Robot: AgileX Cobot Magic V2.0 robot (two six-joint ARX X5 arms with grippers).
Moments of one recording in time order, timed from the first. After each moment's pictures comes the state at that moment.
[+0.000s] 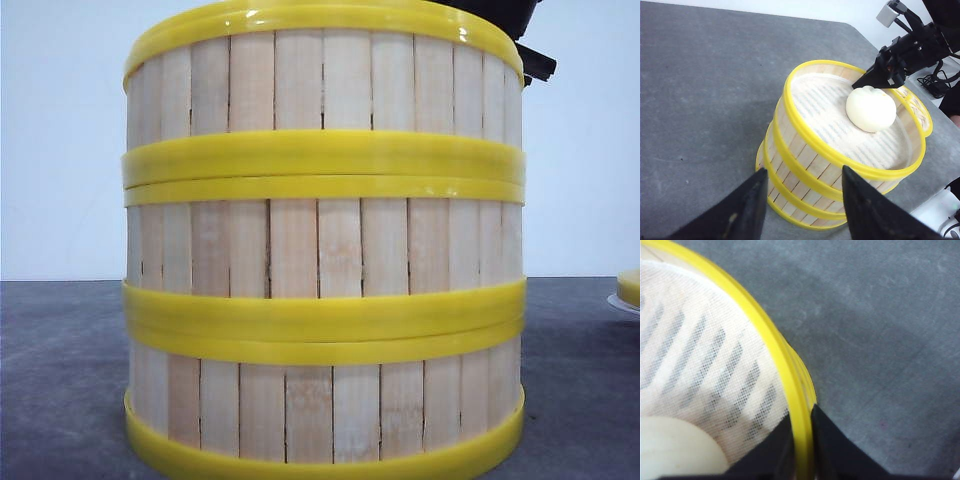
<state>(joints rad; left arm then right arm) -0.55 0.36 0.91 -0.92 0.14 -0.30 0.58 1.50 1.35 -0.88 -0.08 0.10</state>
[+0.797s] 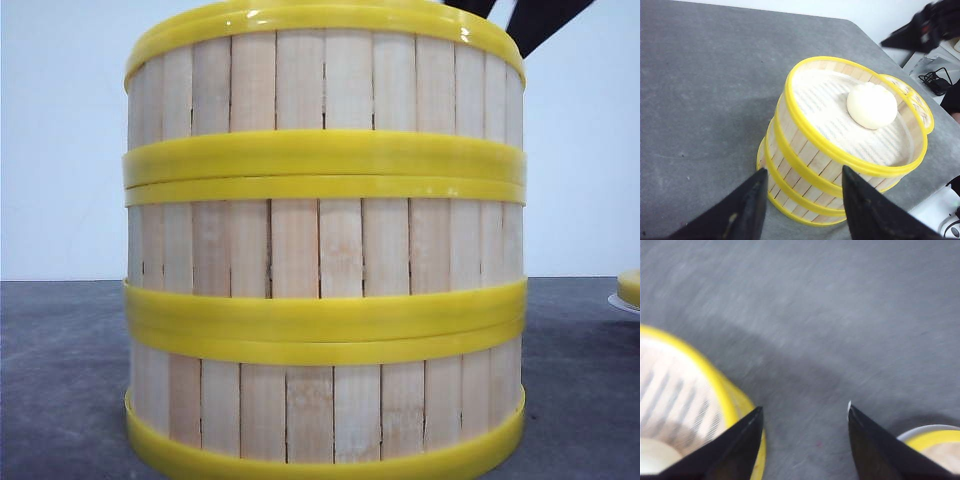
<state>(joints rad) -0.55 0.36 0.91 -0.93 0.14 -0.30 0.52 1.29 1.39 -0.86 0.13 0.11</state>
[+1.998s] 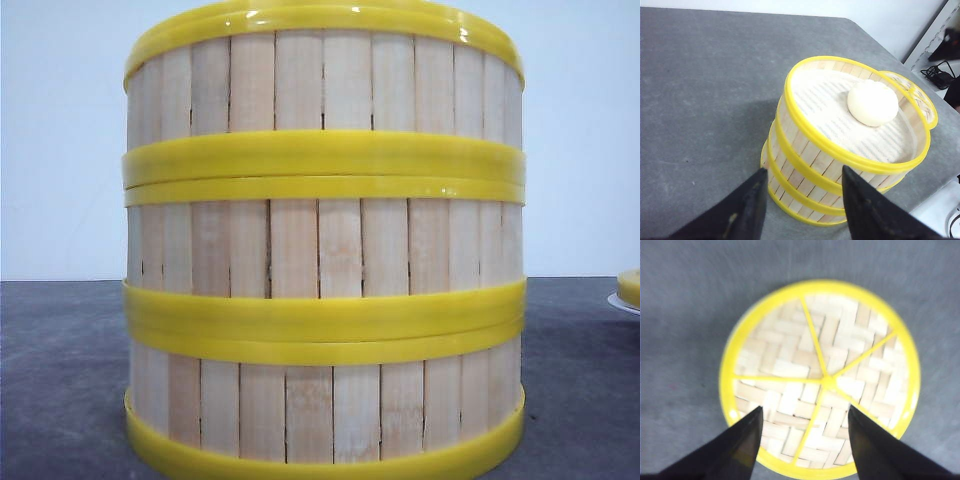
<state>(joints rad) -0.55 0.36 0.91 -0.93 0.14 -0.26 -0.07 1.27 1.24 -1.07 0.04 0.13</state>
